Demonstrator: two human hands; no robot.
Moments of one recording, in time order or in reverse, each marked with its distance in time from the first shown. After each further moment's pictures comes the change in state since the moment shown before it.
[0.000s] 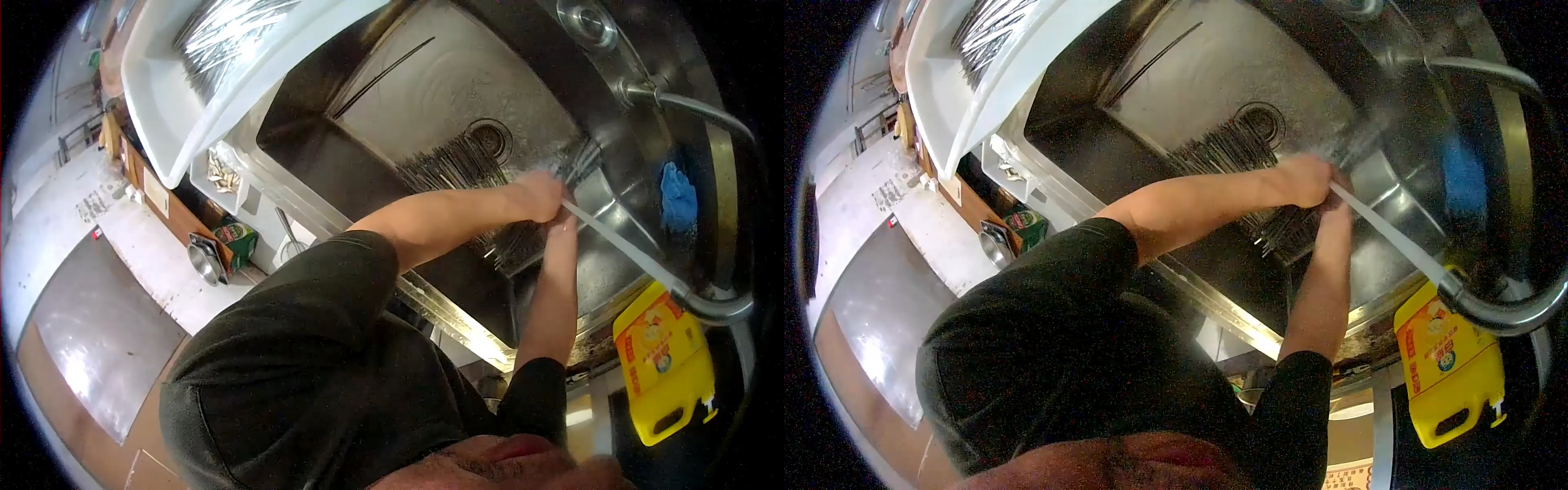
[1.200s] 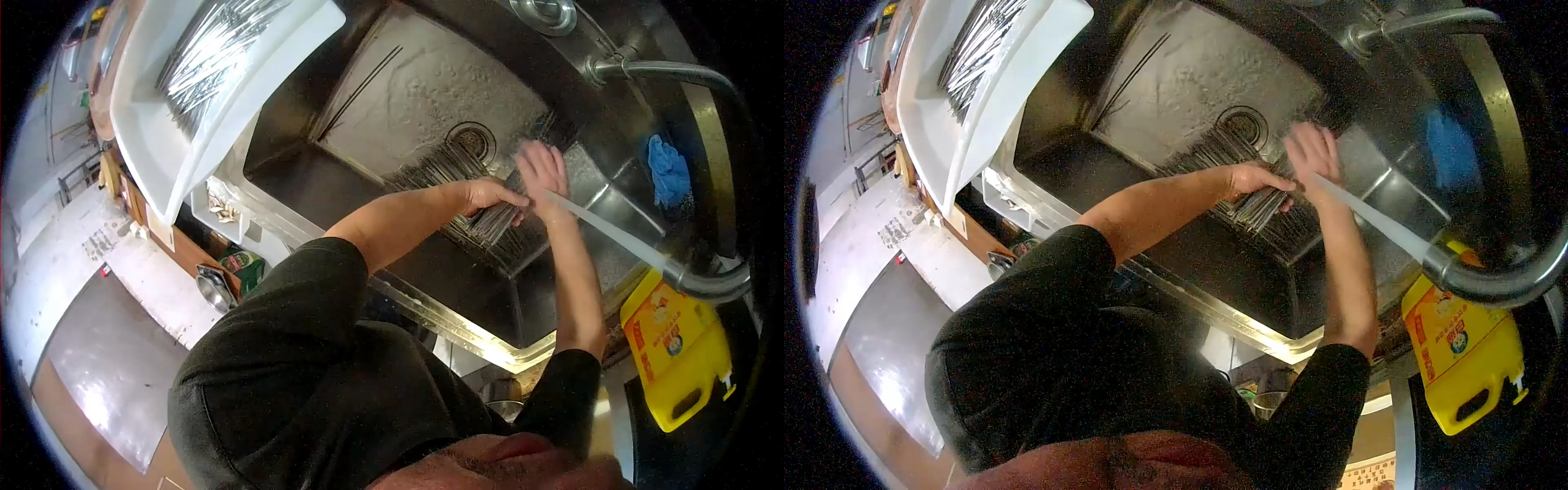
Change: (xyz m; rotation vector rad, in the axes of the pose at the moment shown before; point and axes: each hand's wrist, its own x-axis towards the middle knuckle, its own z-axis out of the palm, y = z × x) left_hand -0.029 -0.061 0.000 -1.331 -0.590 -0.391; right_hand -0.062 -0.033 0.102 -2.222 -0.137 -1.366
